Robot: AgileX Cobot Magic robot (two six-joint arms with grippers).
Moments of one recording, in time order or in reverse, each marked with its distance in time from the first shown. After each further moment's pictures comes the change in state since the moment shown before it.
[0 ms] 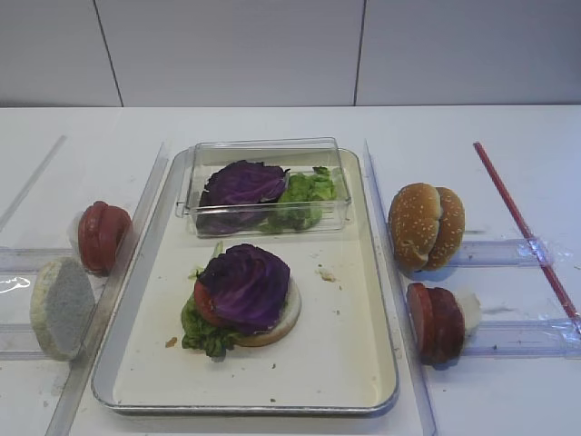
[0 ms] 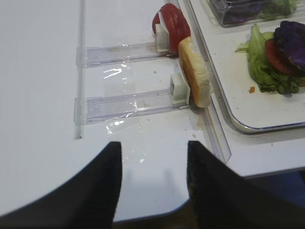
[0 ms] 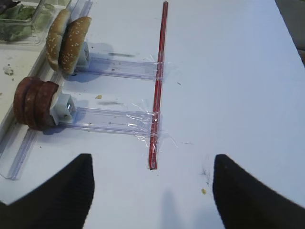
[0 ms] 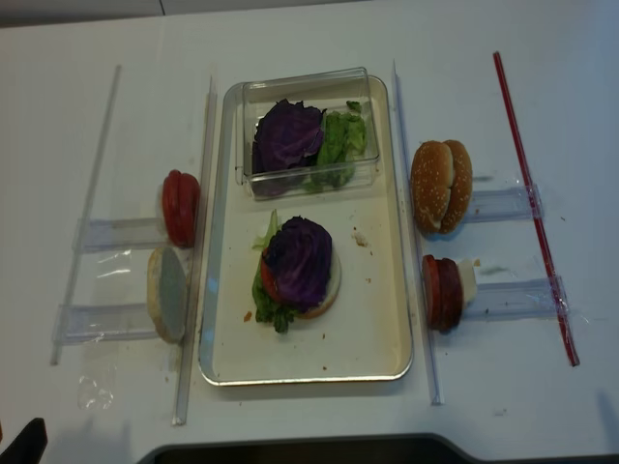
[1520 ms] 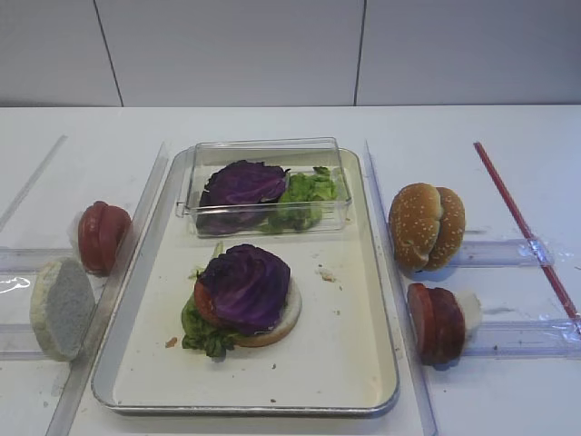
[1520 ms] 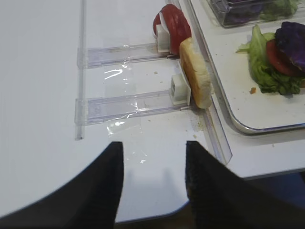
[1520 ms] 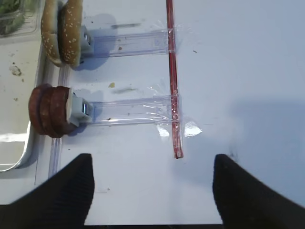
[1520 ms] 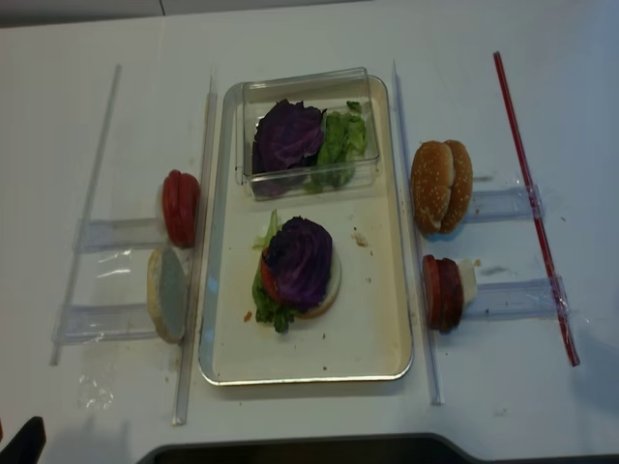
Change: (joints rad) left arm 0.000 0.000 0.000 0.002 -0.002 -0.002; right arm 0.000 0.496 -0.200 0.048 0.015 0.151
